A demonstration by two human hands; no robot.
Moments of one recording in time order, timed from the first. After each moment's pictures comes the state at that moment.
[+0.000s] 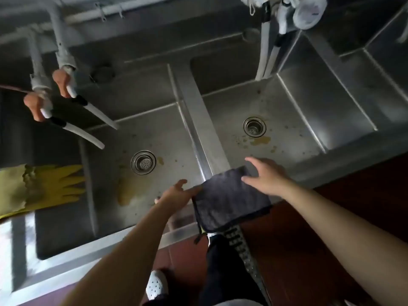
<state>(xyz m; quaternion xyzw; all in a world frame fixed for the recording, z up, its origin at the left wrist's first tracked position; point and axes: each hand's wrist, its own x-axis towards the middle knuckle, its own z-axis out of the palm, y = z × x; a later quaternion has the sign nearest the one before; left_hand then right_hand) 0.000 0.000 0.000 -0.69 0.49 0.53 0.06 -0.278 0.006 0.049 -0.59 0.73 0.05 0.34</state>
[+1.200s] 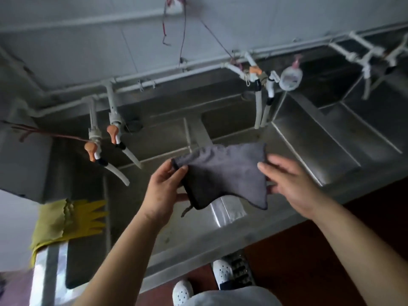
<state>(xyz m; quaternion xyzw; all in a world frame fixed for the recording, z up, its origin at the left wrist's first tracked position) 0.035 -0.011 0.206 -0.48 0.42 0.64 -0.43 -0.229 0.032 0.234 -0.43 0.55 -0.46 0.55</state>
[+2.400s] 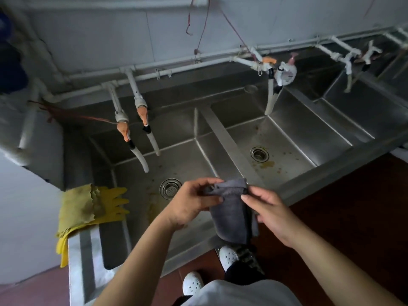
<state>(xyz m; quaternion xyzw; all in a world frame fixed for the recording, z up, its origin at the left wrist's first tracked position) 0.144 0.041 0.171 -0.39 0.54 0.70 -0.25 -0.048 0.128 0.185 -0.39 0.59 -0.43 0.56</state>
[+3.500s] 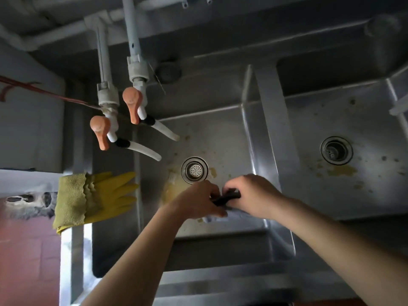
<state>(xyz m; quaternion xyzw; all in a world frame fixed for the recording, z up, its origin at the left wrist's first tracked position) 0.106 -0.135 0.020 -0.58 0.59 0.55 0.13 -0.080 -0.146 0.042 -0.73 0.50 0.04 0.47</state>
